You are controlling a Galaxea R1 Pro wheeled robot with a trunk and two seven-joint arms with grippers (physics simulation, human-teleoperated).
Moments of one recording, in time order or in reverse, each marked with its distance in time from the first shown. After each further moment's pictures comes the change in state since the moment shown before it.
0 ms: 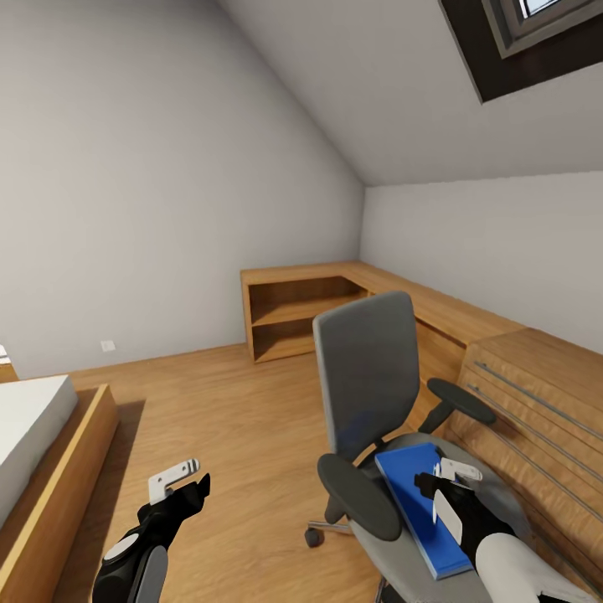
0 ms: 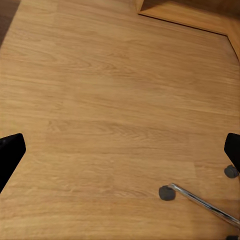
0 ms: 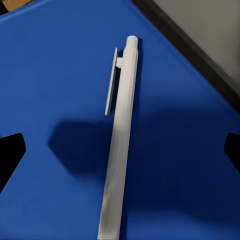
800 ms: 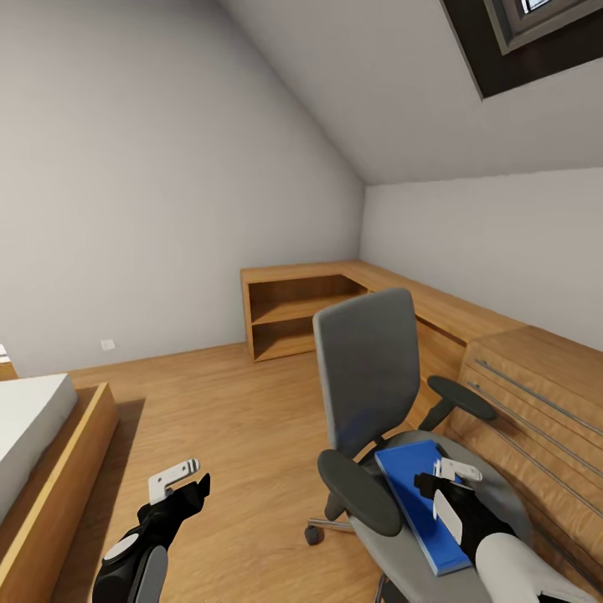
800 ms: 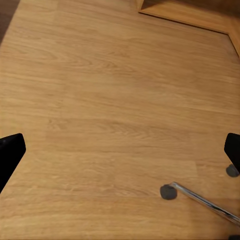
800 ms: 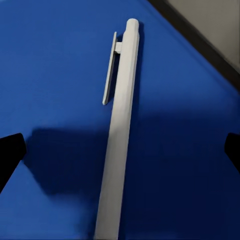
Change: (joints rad) left arm 0.000 0.000 0.000 0.000 0.000 0.000 0.000; right arm 0.000 0.000 0.000 0.000 0.000 0.000 0.000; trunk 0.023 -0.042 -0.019
